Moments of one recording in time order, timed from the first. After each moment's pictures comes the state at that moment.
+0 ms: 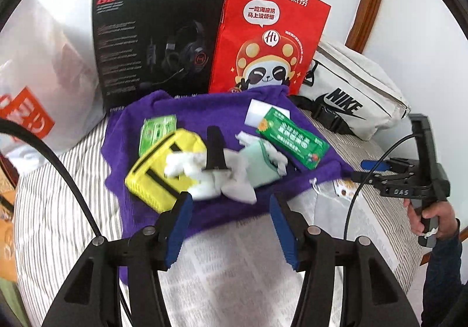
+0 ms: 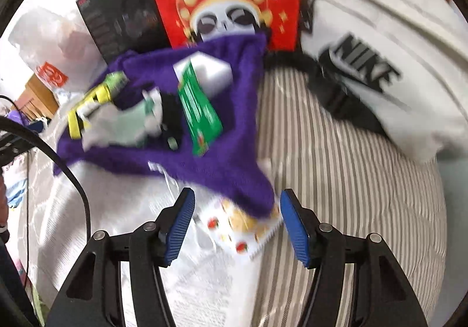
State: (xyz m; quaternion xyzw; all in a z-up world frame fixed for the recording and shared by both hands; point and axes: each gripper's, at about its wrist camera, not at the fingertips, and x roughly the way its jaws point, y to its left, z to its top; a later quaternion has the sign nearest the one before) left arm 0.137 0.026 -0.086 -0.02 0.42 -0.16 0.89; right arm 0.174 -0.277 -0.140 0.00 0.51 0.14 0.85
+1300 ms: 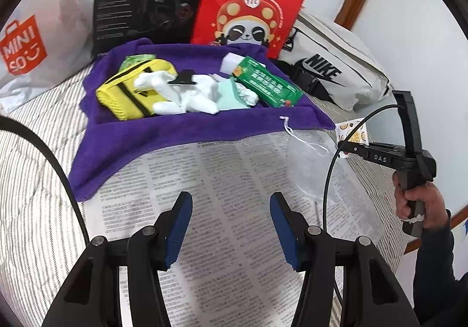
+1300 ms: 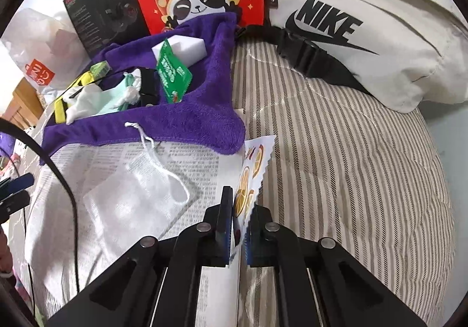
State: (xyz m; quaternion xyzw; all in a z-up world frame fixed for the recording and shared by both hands) left arm 0.071 0.005 -0.131 -0.06 0.45 -0.19 0.87; right arm 0.134 -0.298 -0.160 0.02 0.50 0.10 0.86
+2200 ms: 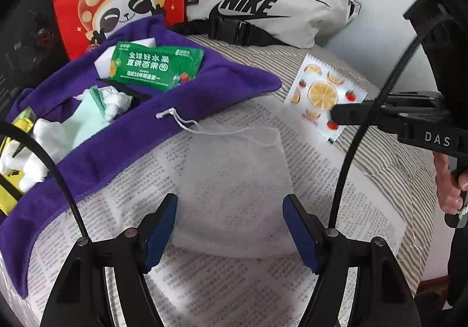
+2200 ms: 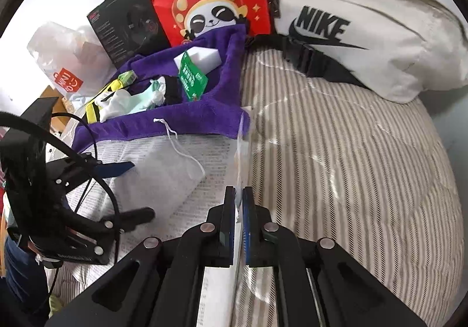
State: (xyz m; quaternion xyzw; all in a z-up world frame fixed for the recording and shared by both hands) left arm 0.114 -0.144 -0.173 0.11 0.48 -0.27 0.83; right arm 0.107 -0.320 -0.149 0.06 0.48 0.15 0.86
